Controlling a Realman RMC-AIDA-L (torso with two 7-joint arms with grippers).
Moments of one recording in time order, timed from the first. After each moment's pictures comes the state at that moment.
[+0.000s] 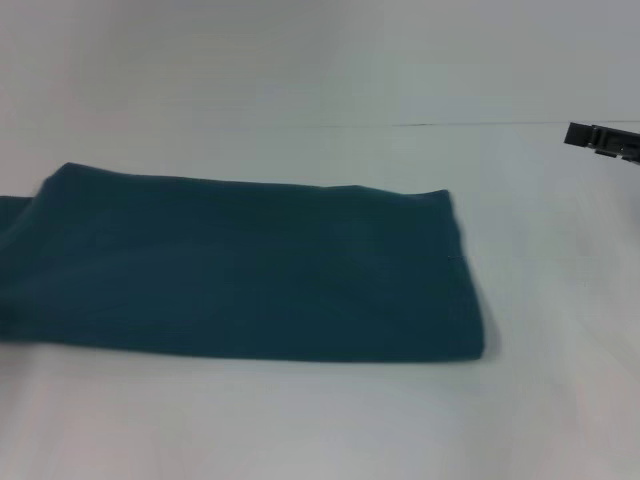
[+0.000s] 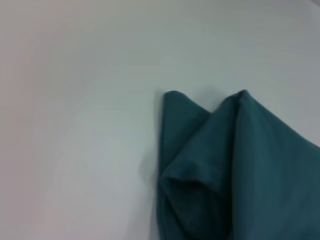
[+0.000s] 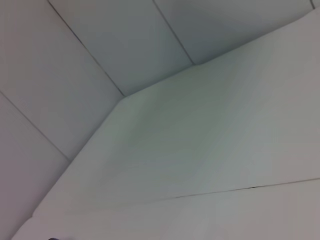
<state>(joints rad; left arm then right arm) -0.41 -2.06 0.31 0.96 2.50 1.28 -2.30 0.60 1.96 -0.46 -0.68 -2.06 -1.31 2.01</state>
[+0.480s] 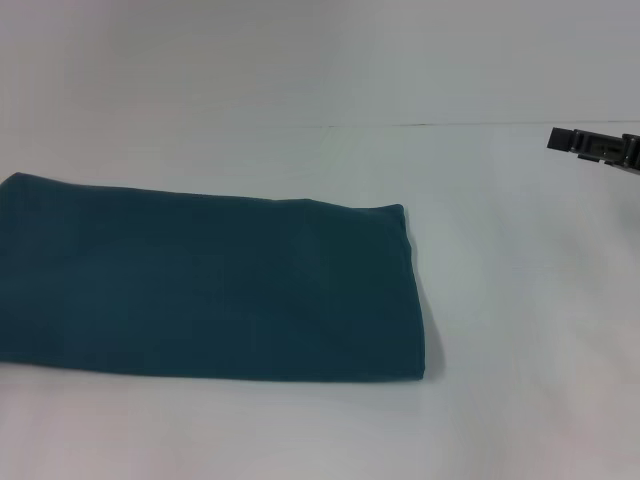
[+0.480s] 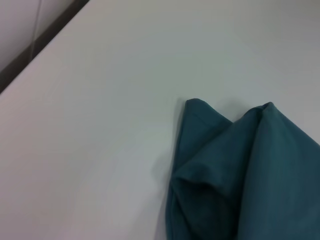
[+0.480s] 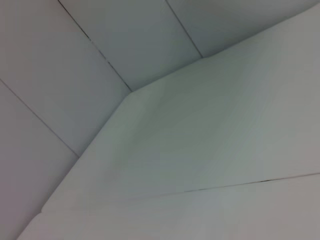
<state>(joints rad) -0.40 -2.04 0.19 0.99 2.56 1.28 -2.30 0.61 1.97 -0.47 -0.65 -2.06 -1.31 2.00</state>
